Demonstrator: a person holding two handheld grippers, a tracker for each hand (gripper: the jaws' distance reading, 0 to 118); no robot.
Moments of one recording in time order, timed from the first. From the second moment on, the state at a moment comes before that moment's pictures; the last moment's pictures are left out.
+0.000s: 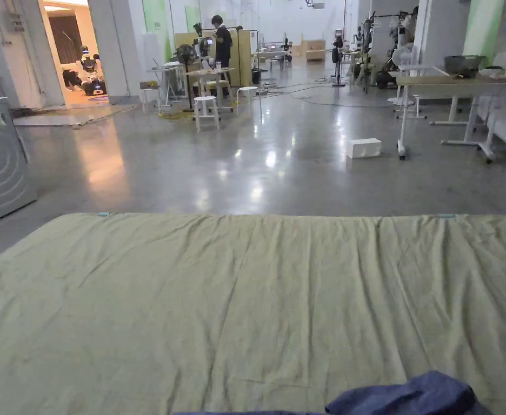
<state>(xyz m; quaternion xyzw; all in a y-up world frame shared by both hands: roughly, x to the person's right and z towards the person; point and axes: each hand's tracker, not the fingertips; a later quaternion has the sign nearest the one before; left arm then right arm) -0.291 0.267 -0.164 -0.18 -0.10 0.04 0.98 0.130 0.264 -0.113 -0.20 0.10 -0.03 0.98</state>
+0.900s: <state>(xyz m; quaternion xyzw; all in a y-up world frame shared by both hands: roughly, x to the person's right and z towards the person) -0.292 0.106 -0.430 -0.49 0.00 -0.04 0.87 0.168 0.223 -0.117 -0.29 0.03 0.01 0.96</state>
